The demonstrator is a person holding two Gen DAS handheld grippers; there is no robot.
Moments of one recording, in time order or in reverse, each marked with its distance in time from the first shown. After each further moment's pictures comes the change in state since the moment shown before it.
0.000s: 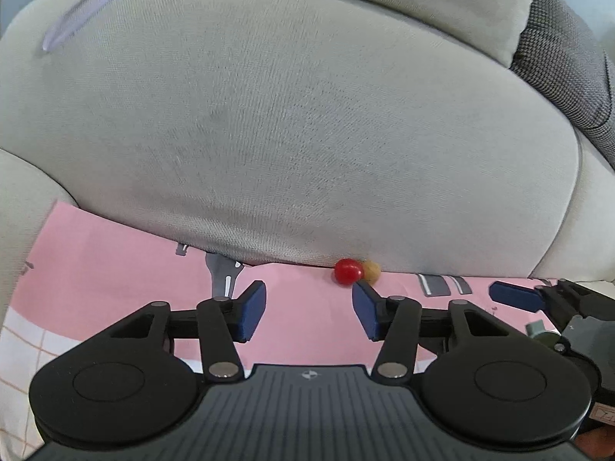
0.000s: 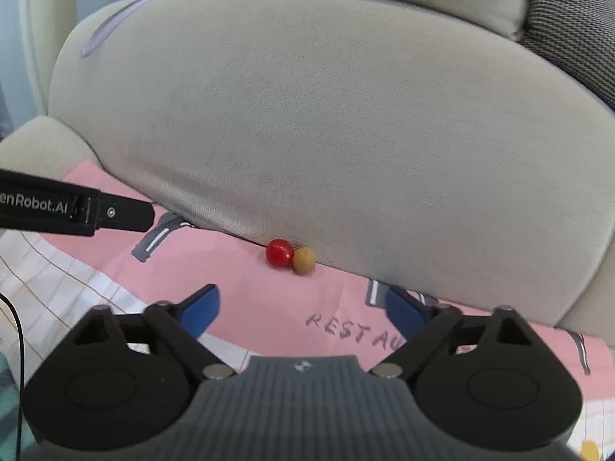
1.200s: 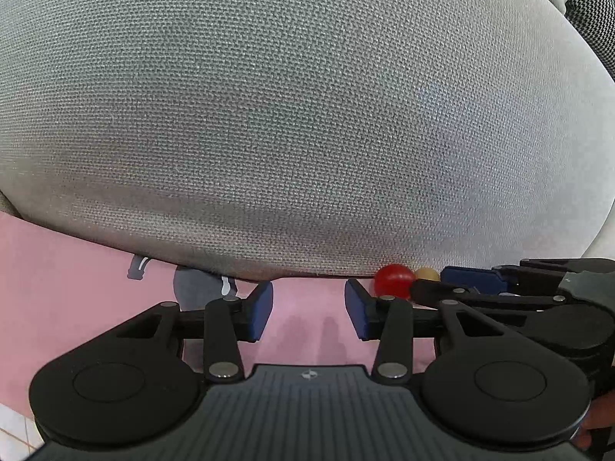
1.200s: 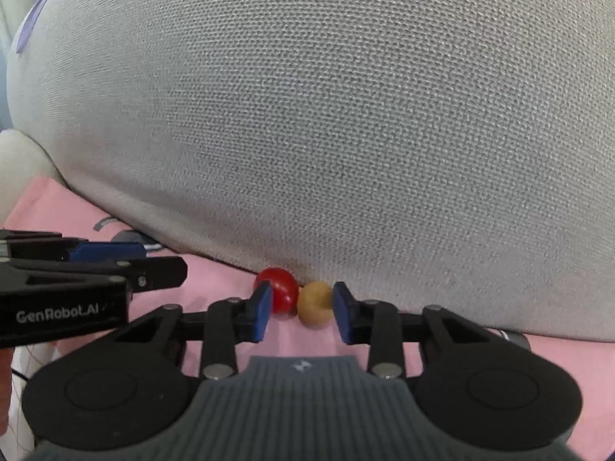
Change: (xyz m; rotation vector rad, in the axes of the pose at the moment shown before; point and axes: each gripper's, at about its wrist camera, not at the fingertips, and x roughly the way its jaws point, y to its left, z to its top) left arm 0.104 0.016 0.008 0.042 0.084 -0.008; right arm 0.129 -0.016 0.030 0.113 0.104 0.096
